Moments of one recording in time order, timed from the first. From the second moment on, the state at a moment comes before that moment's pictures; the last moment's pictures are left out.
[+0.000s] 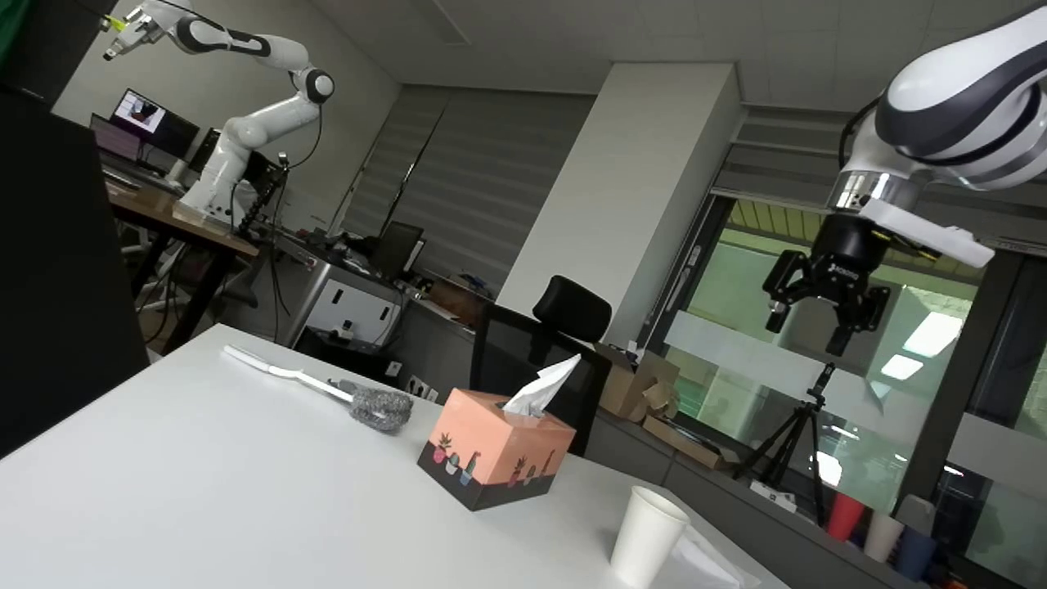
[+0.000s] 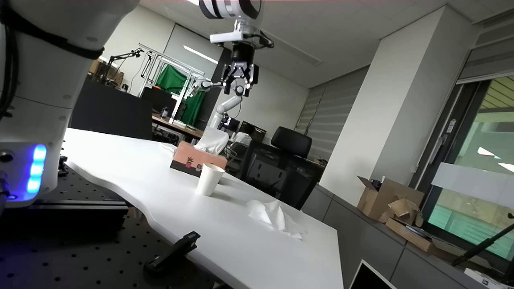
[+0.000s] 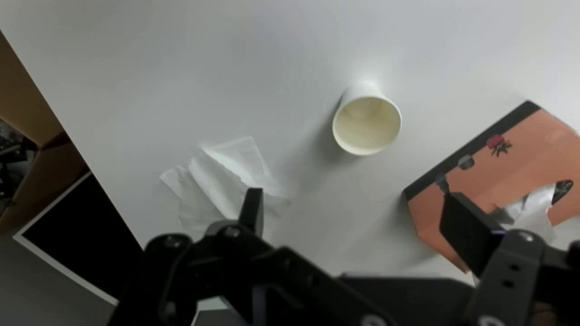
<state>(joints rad) -0.11 -0.40 0.06 -2.39 -0.14 2.19 0.23</state>
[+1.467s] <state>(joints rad) 0.08 0.24 0.05 -1.84 -0.20 2.38 0.60</state>
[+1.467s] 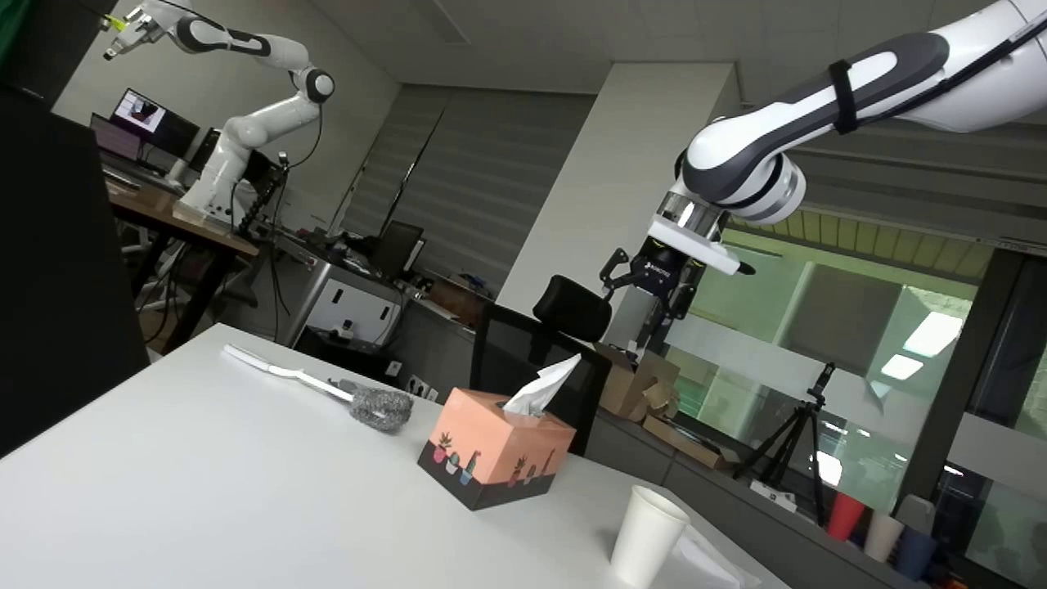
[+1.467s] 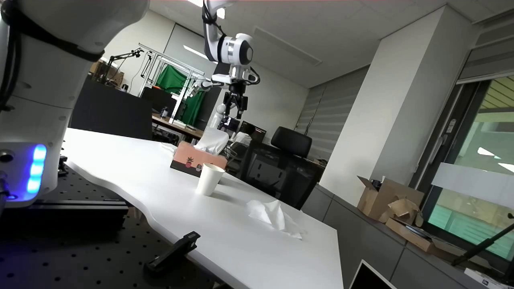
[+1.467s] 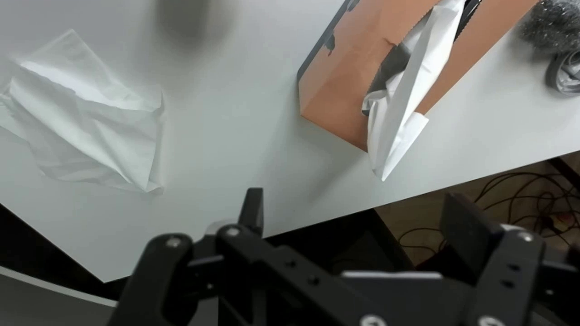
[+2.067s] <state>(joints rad) 0.08 0.24 0.05 -1.84 -0.20 2.38 0.60</state>
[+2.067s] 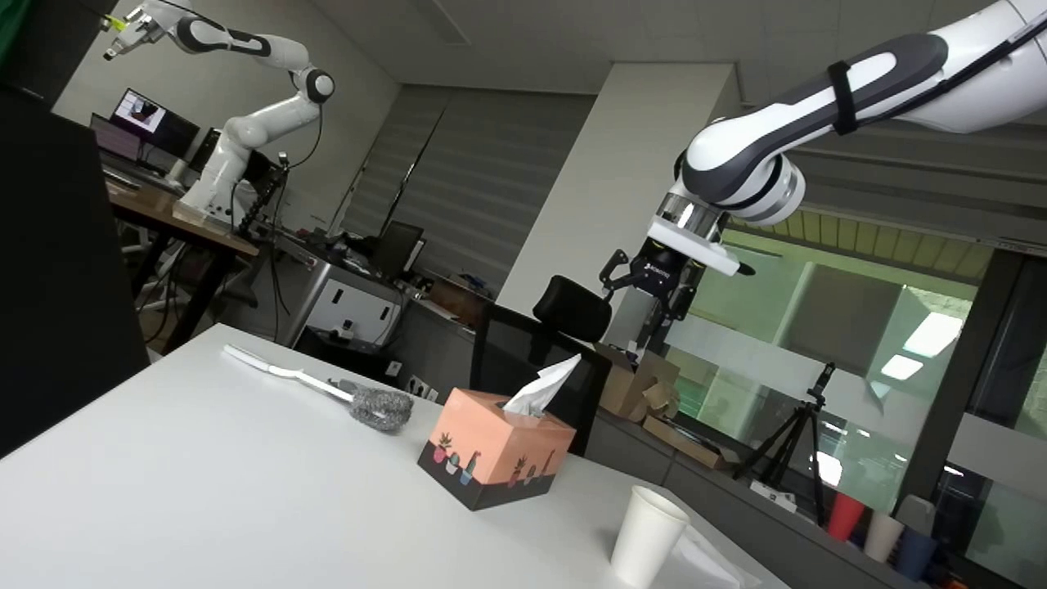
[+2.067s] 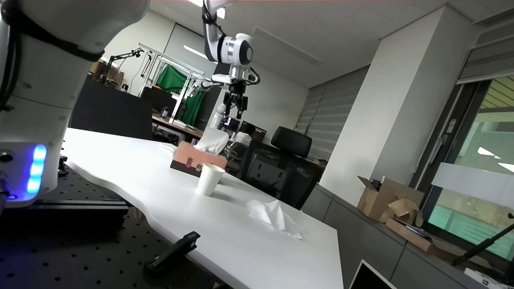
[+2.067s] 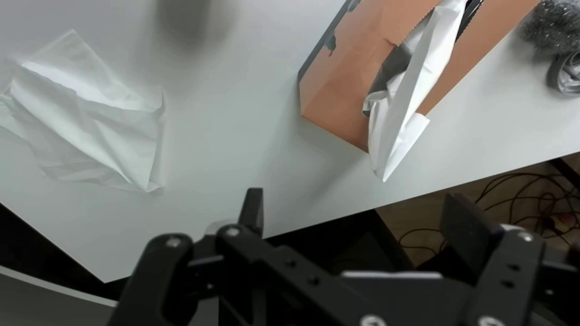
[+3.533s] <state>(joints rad) 0.15 0.56 0.02 -1.56 0.01 2.24 0.59</state>
